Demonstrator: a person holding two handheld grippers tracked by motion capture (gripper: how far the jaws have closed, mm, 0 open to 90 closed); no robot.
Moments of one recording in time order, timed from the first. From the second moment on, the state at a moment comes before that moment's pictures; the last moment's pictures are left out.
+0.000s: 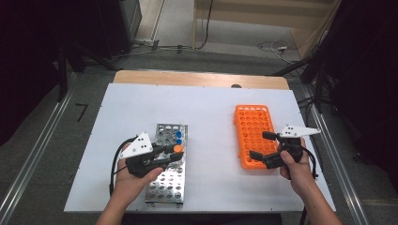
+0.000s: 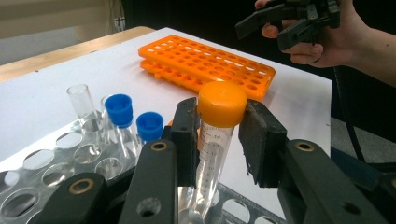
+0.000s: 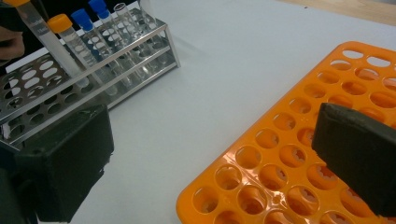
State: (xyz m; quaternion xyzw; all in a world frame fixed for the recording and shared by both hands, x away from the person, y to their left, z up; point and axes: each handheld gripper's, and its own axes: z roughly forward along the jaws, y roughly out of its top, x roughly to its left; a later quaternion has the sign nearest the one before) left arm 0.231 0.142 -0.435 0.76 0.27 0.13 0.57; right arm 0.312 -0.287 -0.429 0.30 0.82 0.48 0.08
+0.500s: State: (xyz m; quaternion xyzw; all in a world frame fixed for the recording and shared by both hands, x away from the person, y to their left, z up) left arm 0.233 0.137 -0.440 0.78 0.27 0.14 0.55; right arm 0.314 -0.290 -0.429 0.30 0.82 0.49 0.07
